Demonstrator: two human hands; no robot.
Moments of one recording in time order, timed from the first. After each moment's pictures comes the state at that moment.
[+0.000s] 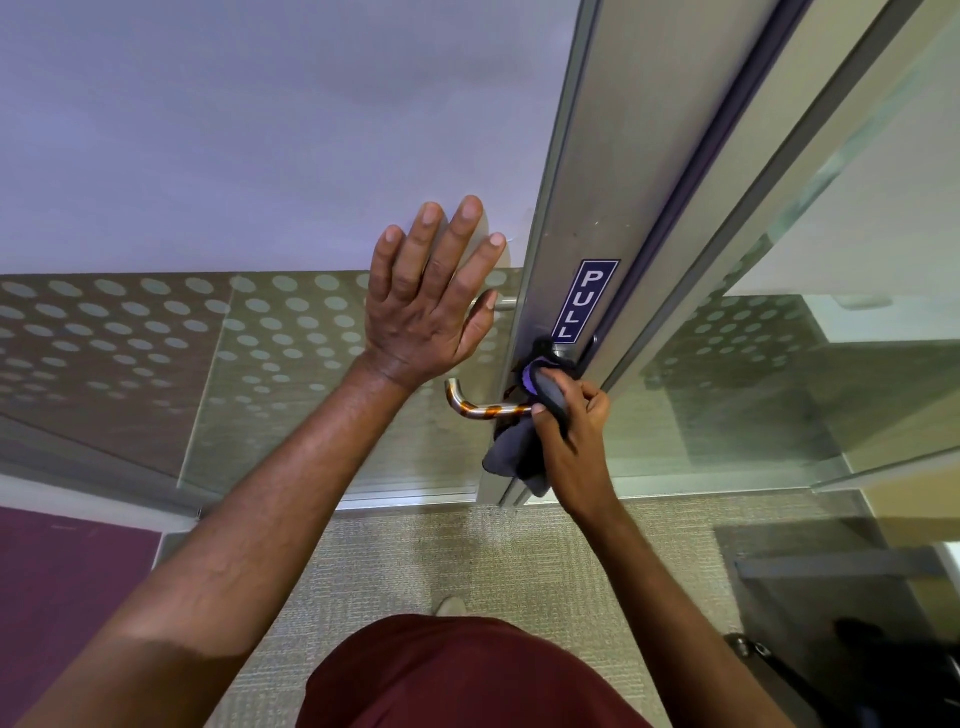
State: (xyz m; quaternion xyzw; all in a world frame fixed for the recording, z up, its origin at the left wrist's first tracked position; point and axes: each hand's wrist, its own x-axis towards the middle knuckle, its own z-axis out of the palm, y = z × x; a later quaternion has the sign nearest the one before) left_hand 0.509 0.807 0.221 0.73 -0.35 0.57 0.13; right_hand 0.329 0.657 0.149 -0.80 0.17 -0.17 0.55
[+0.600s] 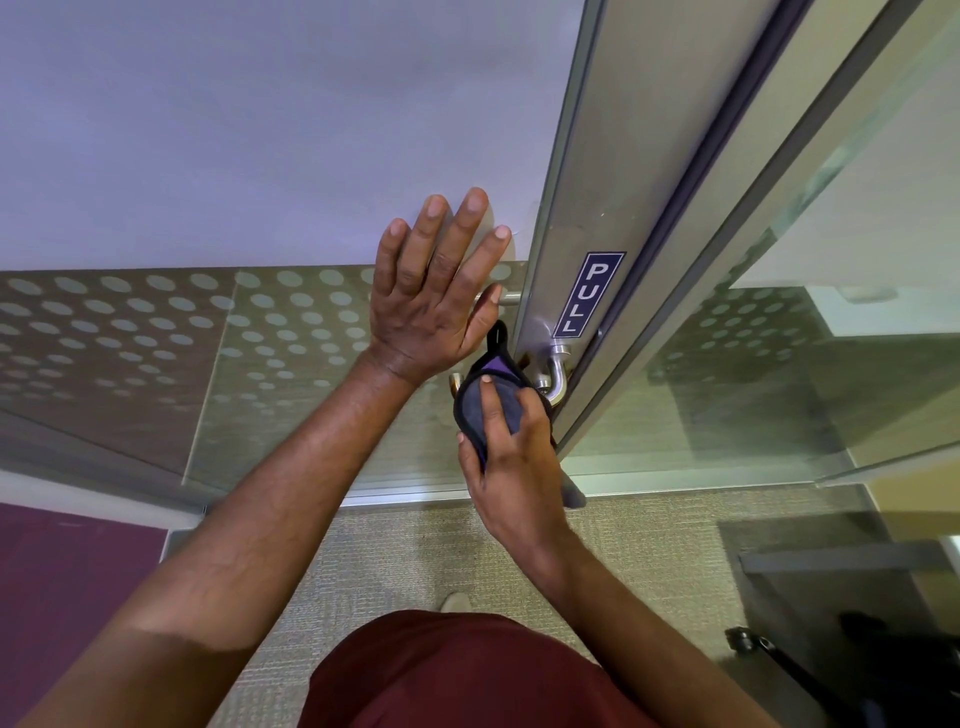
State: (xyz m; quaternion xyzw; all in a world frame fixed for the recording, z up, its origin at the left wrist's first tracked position) left_hand 0.507 0.807 0.225 0.73 -0.35 0.57 0.14; right_hand 0.322 0.731 0.144 -0.95 0.13 -0.18 0.21
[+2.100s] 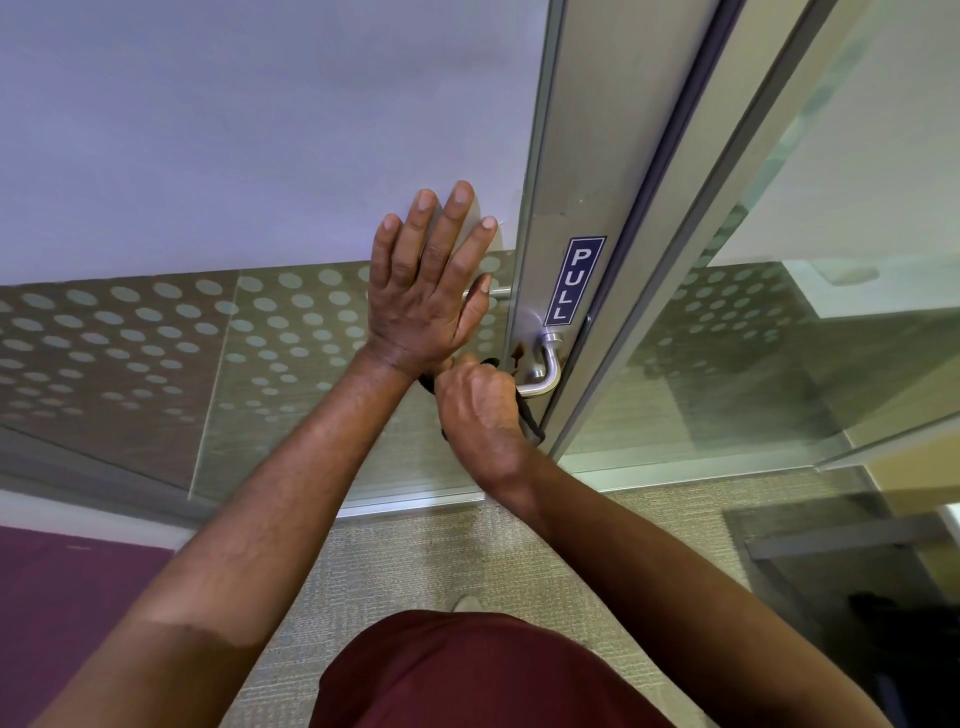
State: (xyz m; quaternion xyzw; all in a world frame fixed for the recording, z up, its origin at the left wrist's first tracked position) left_hand 0.508 0.808 0.223 0.75 -0.34 0.56 0.12; right_hand 0.386 0.756 0.203 -0.99 0.03 -0.03 -0.14
